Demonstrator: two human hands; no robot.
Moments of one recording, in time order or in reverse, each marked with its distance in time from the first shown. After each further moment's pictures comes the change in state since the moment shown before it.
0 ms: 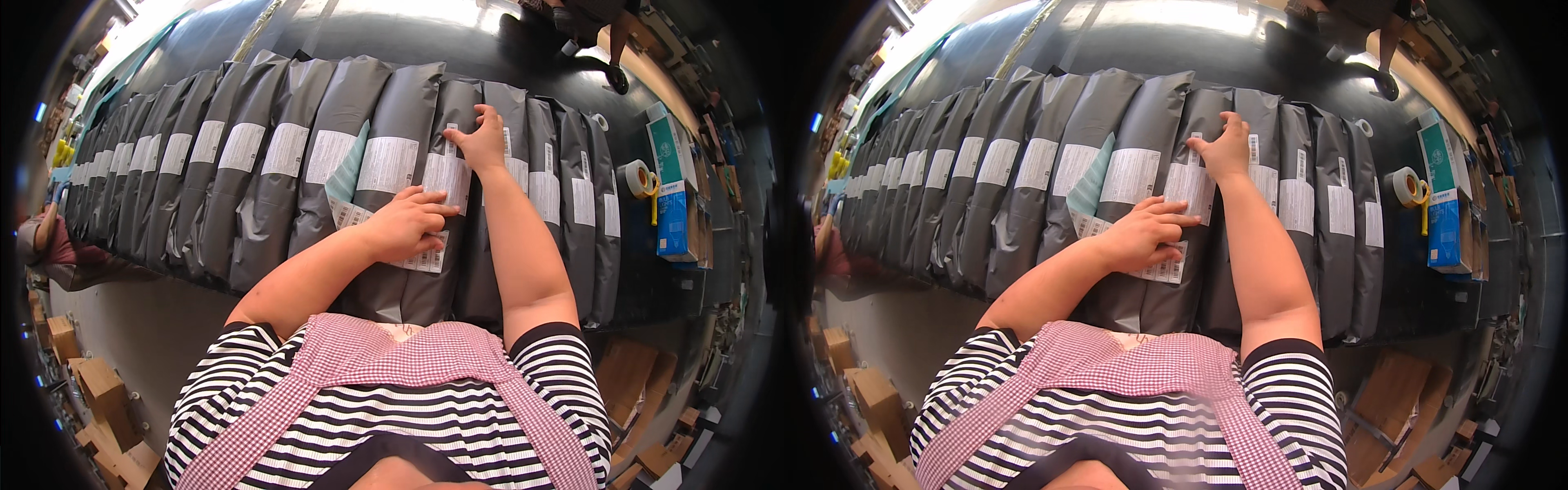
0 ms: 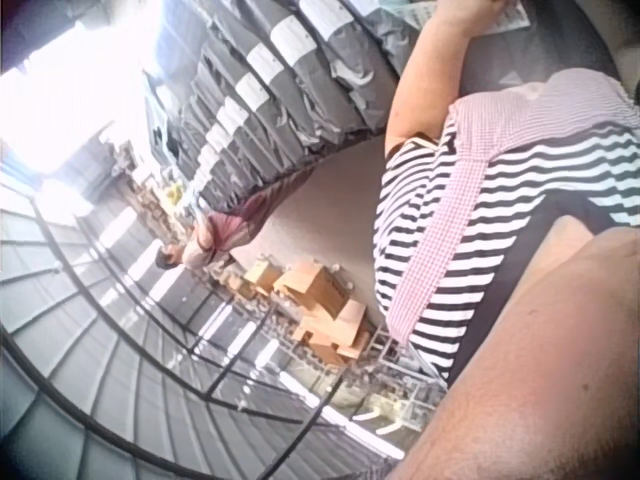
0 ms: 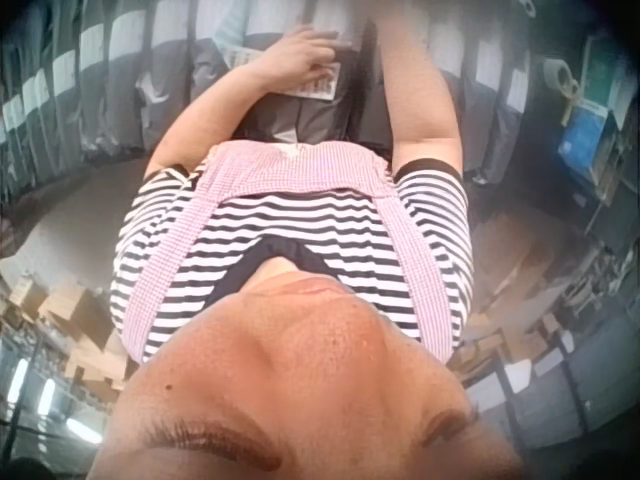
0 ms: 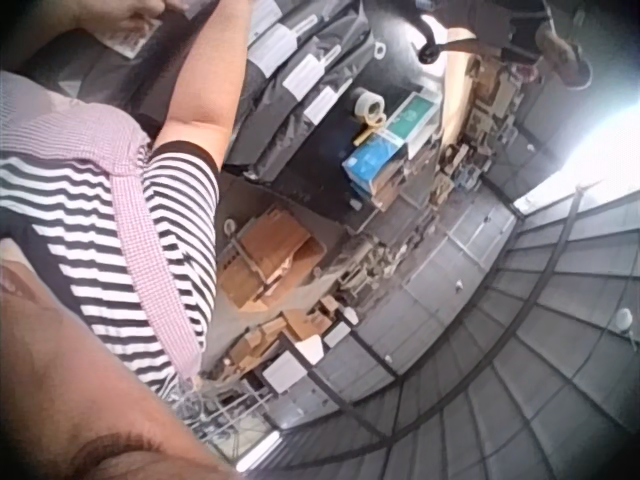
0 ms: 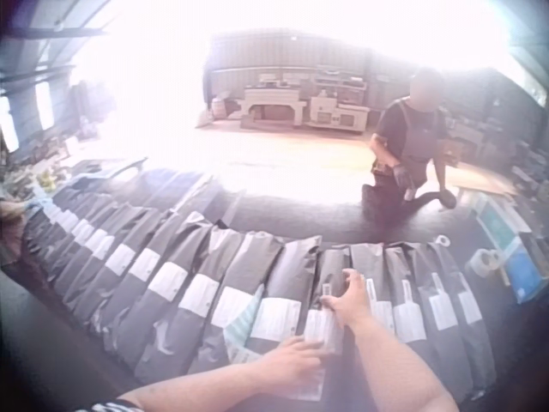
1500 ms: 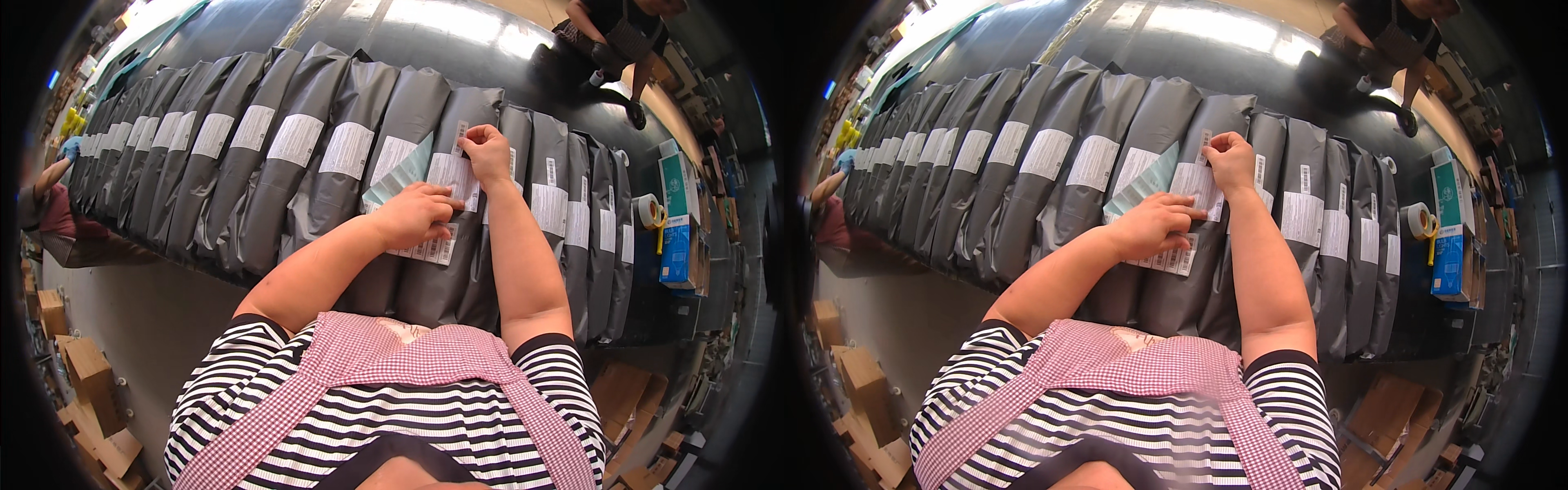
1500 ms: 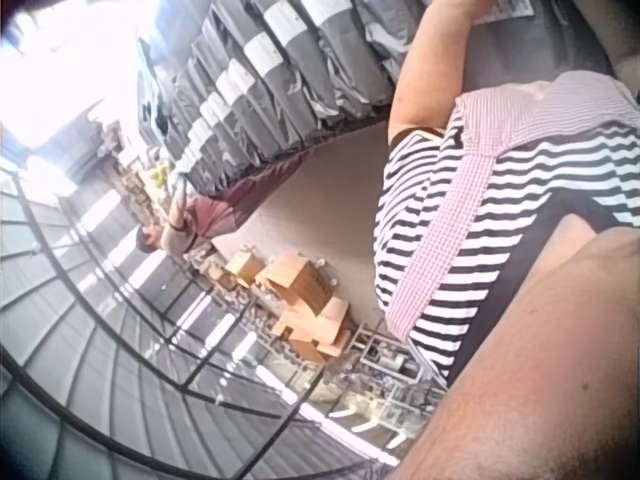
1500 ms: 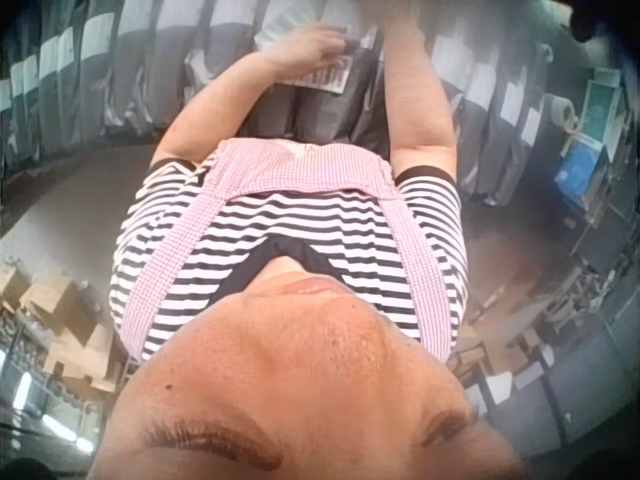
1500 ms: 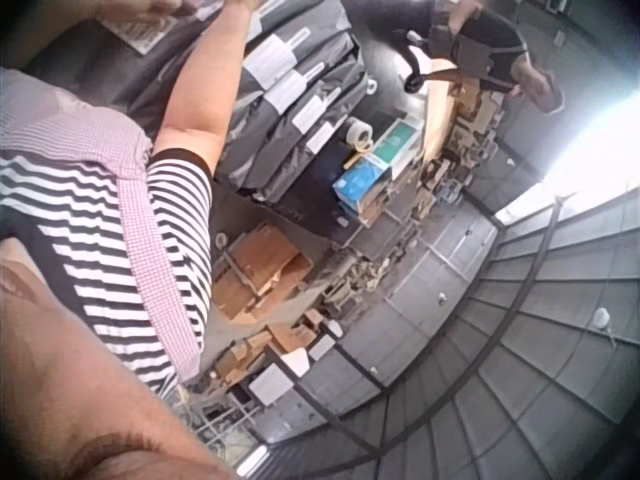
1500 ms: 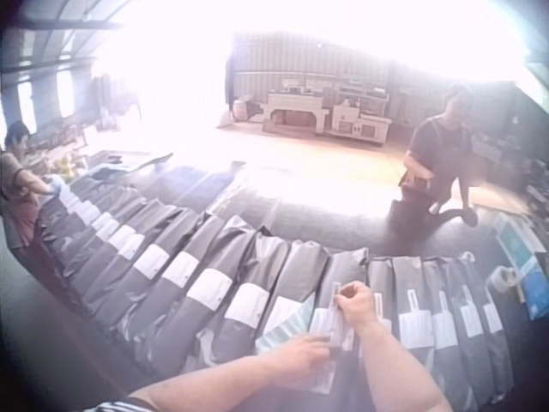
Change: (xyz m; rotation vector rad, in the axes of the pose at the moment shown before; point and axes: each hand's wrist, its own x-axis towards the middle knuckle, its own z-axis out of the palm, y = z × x) left_hand -0.064 -0.059 -0.043 -0.013 0.087 -0.043; right_hand -0.012 -0.072 0.072 0.512 -0.243 0.189
